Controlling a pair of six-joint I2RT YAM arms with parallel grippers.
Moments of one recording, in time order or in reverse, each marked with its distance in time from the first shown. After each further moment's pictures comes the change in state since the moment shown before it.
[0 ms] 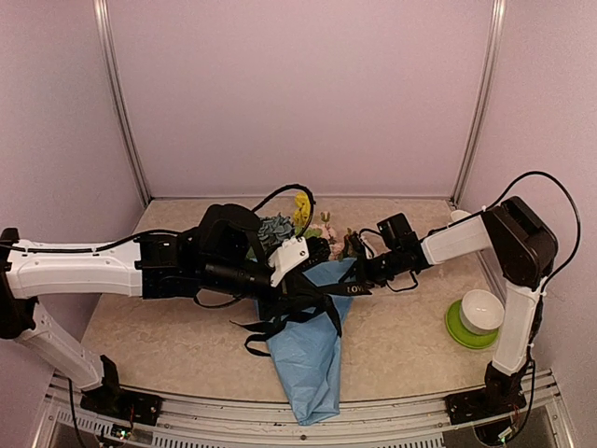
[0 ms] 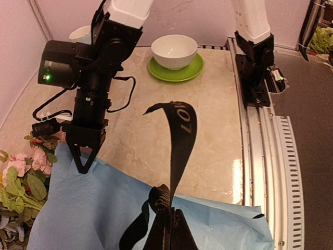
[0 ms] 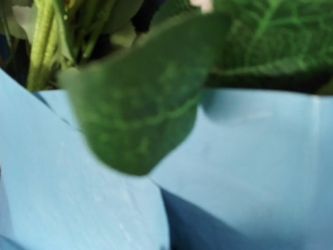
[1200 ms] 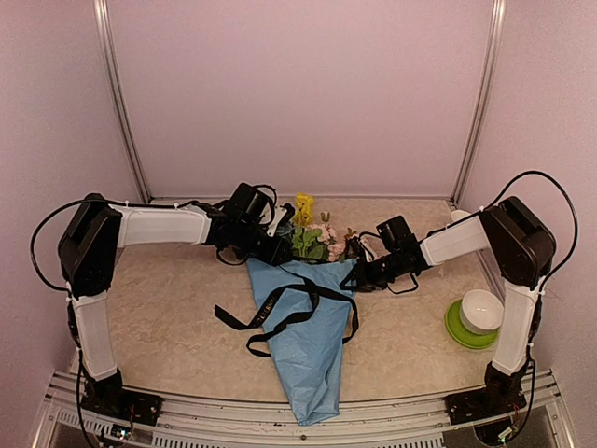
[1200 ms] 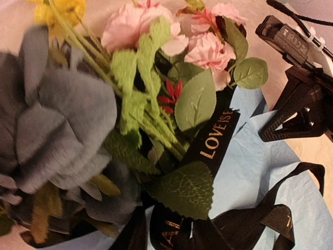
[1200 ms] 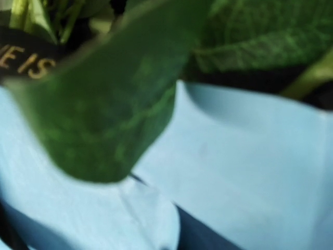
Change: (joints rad) left arm 0.441 0.510 0.279 -0.087 0.026 -0.316; right arm -0.001 0.017 -0.002 -0.018 0.008 -0.026
